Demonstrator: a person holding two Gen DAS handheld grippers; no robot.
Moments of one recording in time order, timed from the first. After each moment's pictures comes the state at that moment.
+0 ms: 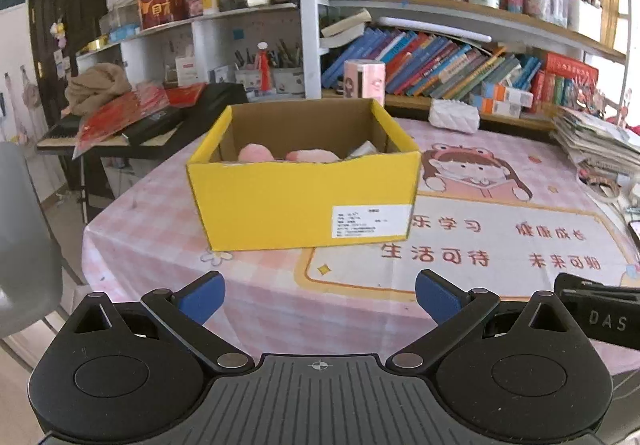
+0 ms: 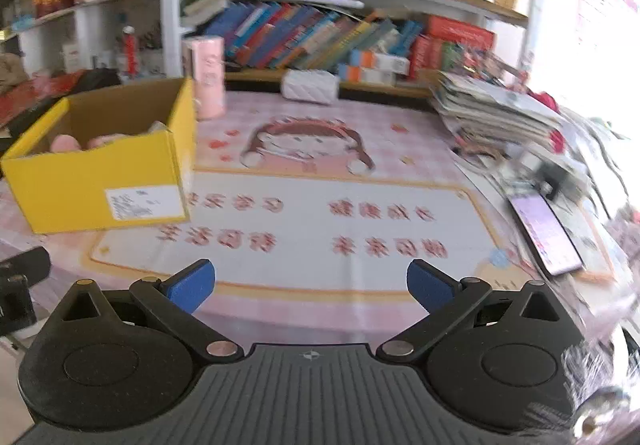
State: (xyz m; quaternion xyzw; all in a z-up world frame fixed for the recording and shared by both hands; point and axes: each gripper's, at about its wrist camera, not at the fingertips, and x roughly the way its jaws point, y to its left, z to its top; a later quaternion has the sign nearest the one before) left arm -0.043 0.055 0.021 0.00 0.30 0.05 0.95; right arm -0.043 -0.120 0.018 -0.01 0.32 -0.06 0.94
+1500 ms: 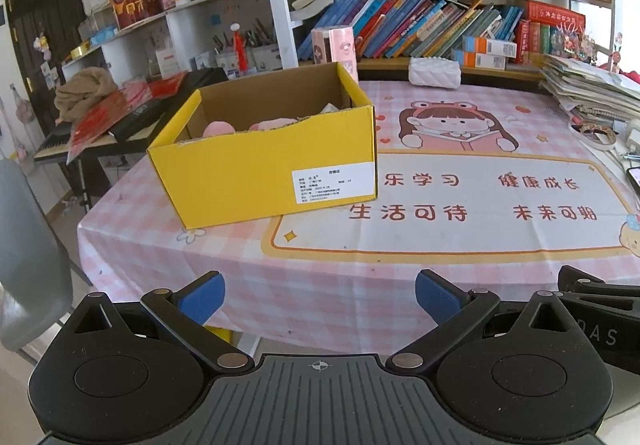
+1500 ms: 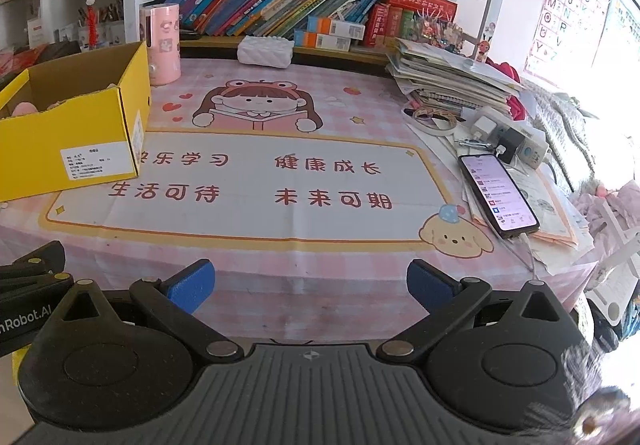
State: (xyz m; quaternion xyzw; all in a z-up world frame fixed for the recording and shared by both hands) left arm -0.045 0.007 0.007 0.05 0.34 0.06 0.94; right arm -0.060 -0.137 0.007 -0.03 0.36 -0.11 0.93
